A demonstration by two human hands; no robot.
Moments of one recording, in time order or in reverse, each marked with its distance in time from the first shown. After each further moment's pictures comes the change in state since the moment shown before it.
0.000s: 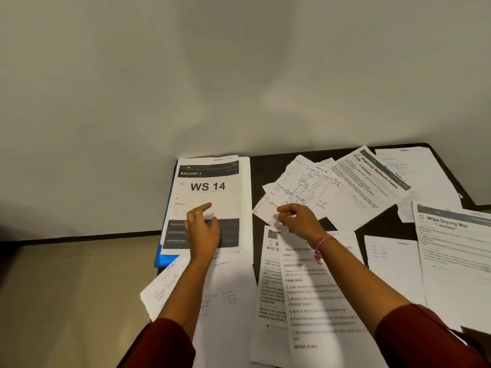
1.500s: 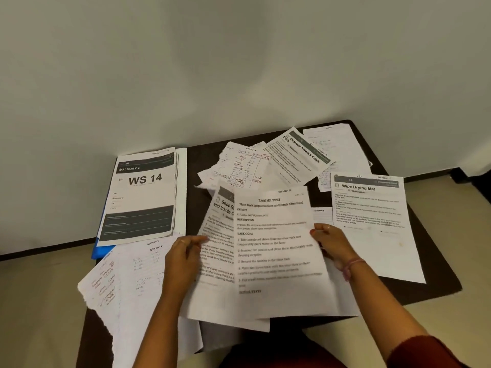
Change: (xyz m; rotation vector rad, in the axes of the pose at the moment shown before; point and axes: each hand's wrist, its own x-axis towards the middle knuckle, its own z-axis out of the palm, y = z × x) left_hand -0.167 0.025 0.062 -0.023 -0.245 0.017; right_hand -0.110 0.192 -0.172 0.369 0.150 0.331
